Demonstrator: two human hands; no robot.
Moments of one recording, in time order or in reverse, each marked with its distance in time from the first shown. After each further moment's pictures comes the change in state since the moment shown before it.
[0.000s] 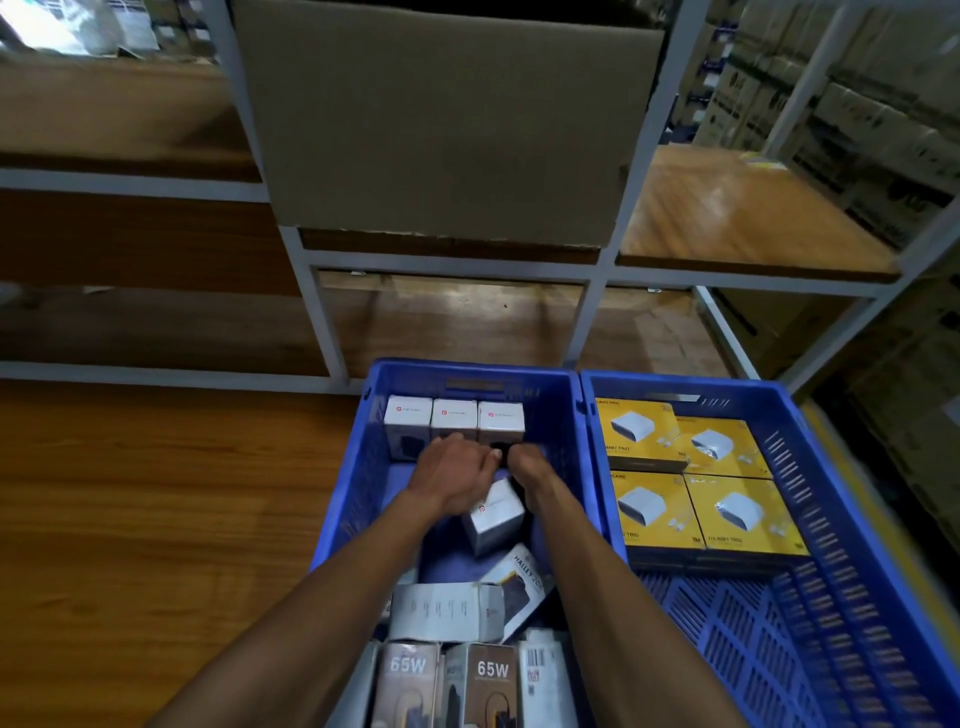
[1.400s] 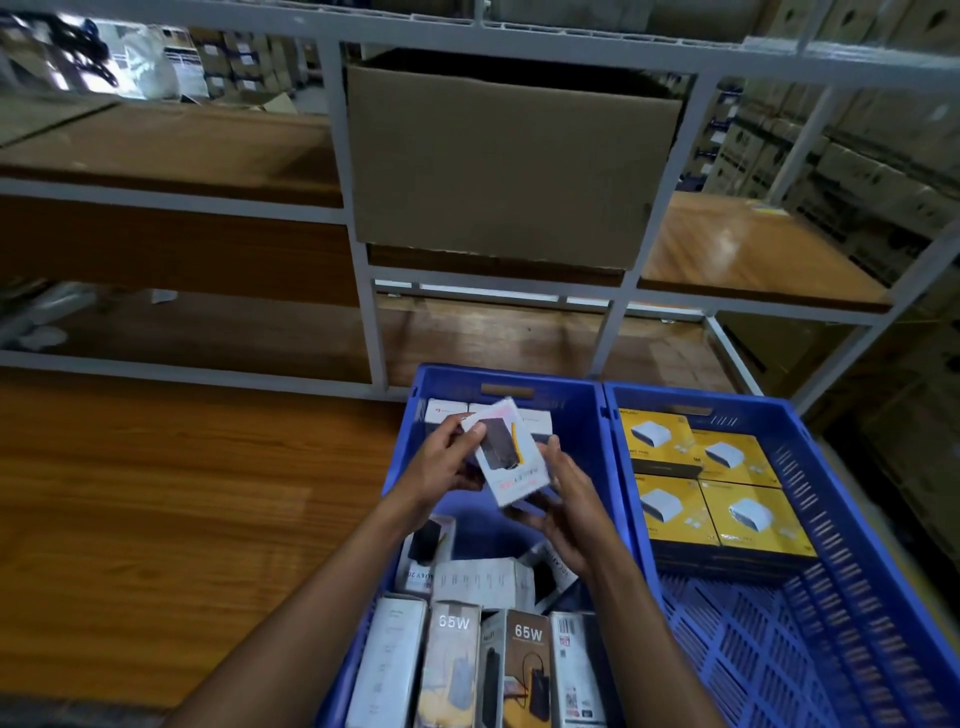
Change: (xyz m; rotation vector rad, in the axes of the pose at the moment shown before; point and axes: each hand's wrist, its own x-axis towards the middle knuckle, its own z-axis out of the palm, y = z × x) left_hand -0.093 -0.008 -0.086 -1.383 0.021 -0.306; right_hand -0.157 0.033 -0.019 0.516 -0.389 -0.376
